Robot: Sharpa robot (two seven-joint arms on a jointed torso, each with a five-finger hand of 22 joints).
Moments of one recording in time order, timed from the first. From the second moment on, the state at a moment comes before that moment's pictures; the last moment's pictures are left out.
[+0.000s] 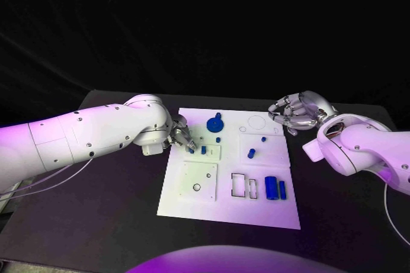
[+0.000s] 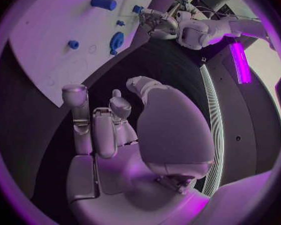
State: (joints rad) left arm 1.27 -0.74 -0.06 1.45 -1.00 0.20 -0.66; left_hand 1.02 -0.23 0.67 0.14 0.37 0.88 0.02 0.70 0.77 1.37 -0.04 1.18 1.01 1.46 -0.09 1.57 1.31 0.06 1.43 0.02 1.37 1.31; right arm 1.30 -0.91 -0.16 1.61 -0.74 -0.55 -0.06; right_hand 1.30 -0.26 0.42 0.26 0.61 0.83 0.12 0.38 0.52 1.23 0.04 1.14 1.04 1.47 -0.02 1.40 1.26 0.12 1.26 0.08 0.90 1.11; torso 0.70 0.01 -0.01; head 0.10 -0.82
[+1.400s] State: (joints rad) left arm 1.27 -0.78 -0.03 1.47 -1.00 0.10 -0.61; left_hand 1.07 -0.24 0.38 0.29 0.46 0.84 0.05 0.67 0.76 1.30 -0.03 1.12 0.94 1.47 -0.09 1.57 1.31 0.06 1.40 0.03 1.29 1.31; right arm 1.30 -0.91 -0.16 1.61 -0.74 -0.55 -0.06; right_hand 1.30 -0.26 0.43 0.26 0.61 0.83 0.12 0.38 0.52 1.23 0.04 1.14 1.03 1.47 -0.02 1.39 1.25 0.13 1.26 0.08 0.89 1.10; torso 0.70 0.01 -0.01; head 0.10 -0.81
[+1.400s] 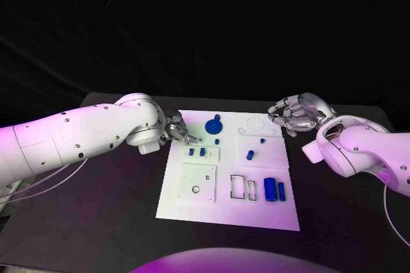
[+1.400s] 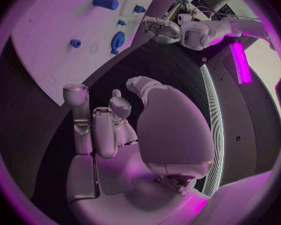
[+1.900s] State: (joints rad) left arm 1.27 -0.75 -0.05 1.48 -1.03 -0.10 -0.33; left_hand 1.39 -0.24 0.36 0.26 0.35 0.63 0.15 0.63 0.63 0.86 0.08 0.76 0.53 1.15 0.02 1.09 0.84 0.16 0.98 0.12 0.61 1.03; right arm 1.30 -0.91 -0.16 1.61 -0.74 -0.55 -0.06; right_hand 1.30 -0.26 0.43 0.26 0.61 0.83 0.12 0.39 0.52 1.21 0.04 1.12 1.01 1.47 -0.02 1.39 1.24 0.13 1.25 0.08 0.88 1.09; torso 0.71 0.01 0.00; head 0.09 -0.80
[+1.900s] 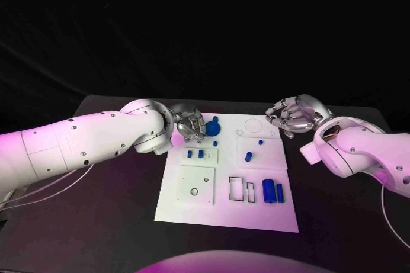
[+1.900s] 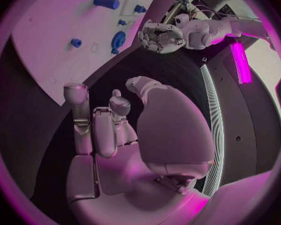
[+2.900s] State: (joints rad) left arm 1.25 -0.60 -0.09 1.36 -1.57 -0.07 -0.06; left_hand 1.46 -0.28 0.40 0.21 0.29 0.79 0.14 0.45 0.38 0.85 0.09 0.54 0.25 1.23 0.01 1.26 0.90 0.16 1.03 0.12 0.62 1.10; right arm 1.29 -0.91 -0.16 1.61 -0.75 -0.55 -0.05; right_hand 1.30 -0.26 0.44 0.25 0.61 0.82 0.12 0.39 0.52 1.18 0.04 1.08 0.97 1.47 -0.02 1.37 1.23 0.13 1.23 0.08 0.85 1.08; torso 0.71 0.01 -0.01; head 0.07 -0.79
